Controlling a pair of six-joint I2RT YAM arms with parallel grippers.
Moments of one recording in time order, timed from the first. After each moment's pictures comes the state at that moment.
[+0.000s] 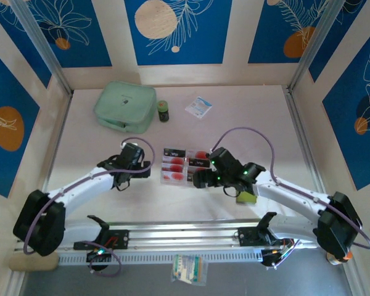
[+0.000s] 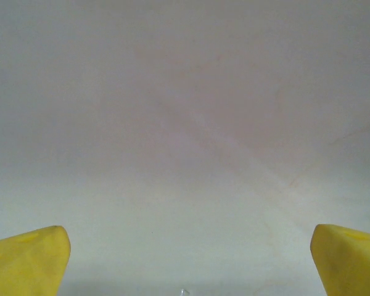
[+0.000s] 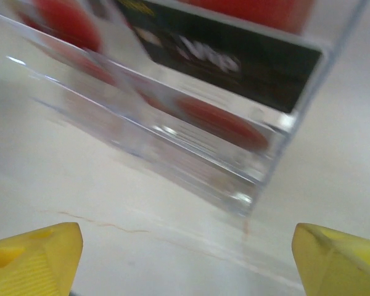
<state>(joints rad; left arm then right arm) -0.55 1.27 0.65 -0.45 -0.30 -0.45 0.81 1.16 0.70 -0.55 0.00 0.59</state>
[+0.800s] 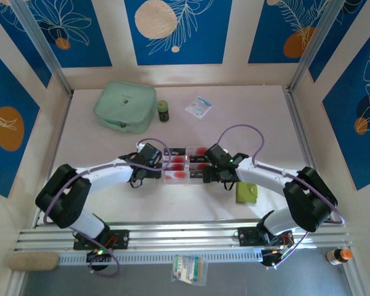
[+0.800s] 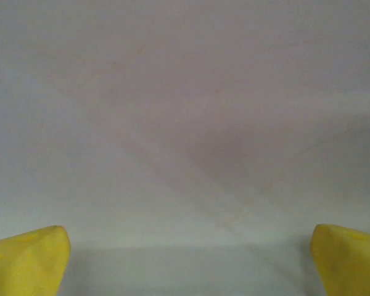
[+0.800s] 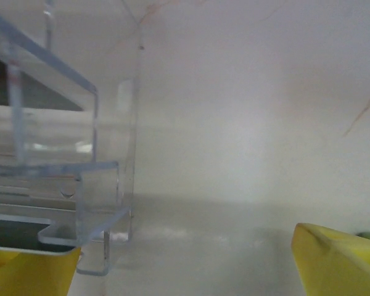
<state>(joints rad) -0.66 1.53 0.76 -0.38 -0.35 -0.51 0.67 1.43 0.76 -0.60 0.18 0.61</state>
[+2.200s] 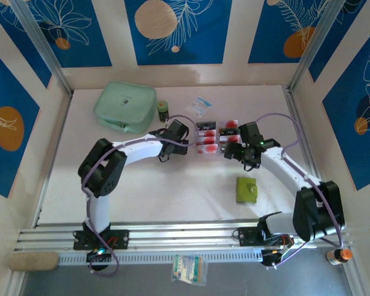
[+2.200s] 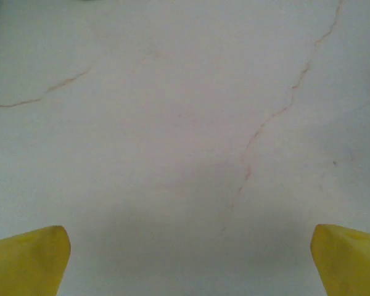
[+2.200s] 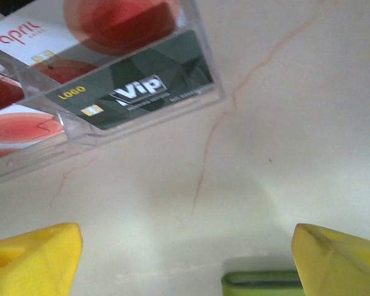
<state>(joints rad) -0.69 1.93 1.28 -0.39 -0.35 -0.44 0.25 1.29 0.84 -0.67 0.04 0.57</state>
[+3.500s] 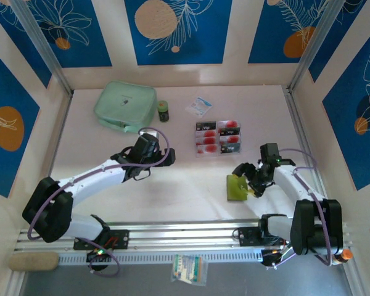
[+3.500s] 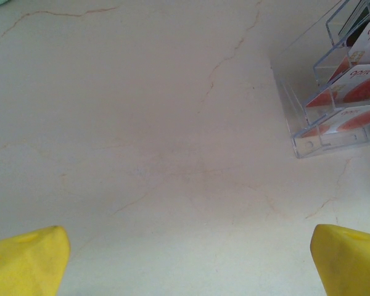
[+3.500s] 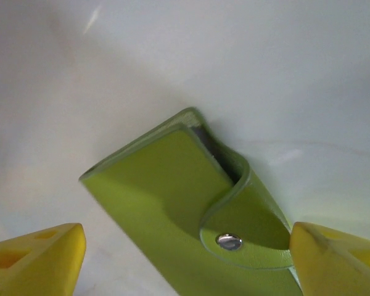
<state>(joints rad) -0.67 1.37 0.80 -0.24 -0.12 -0.61 0.03 1.18 0.57 -0.72 -0.40 0.76</state>
